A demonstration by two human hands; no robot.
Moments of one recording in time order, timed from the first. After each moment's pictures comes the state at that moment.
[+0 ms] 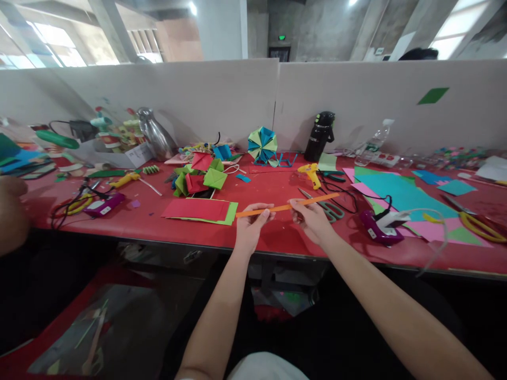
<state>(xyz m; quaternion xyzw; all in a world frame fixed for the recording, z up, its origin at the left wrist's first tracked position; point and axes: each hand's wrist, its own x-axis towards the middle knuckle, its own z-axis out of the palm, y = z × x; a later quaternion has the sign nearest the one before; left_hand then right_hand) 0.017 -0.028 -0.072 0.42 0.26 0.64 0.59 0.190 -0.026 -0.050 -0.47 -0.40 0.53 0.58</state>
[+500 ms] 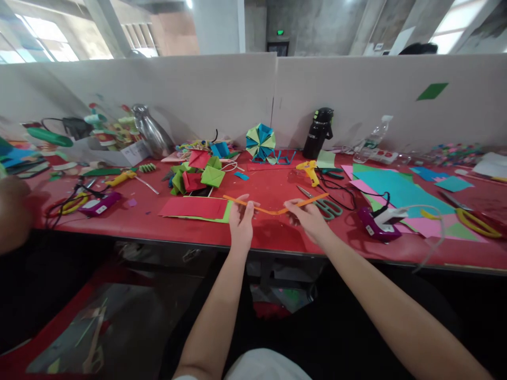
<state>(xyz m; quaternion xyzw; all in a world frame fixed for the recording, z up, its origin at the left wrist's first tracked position) 0.006 -0.021 -0.076 0.44 0.34 0.71 0.44 0.191 -0.030 -0.051 -0.50 -0.48 0.49 0.53</state>
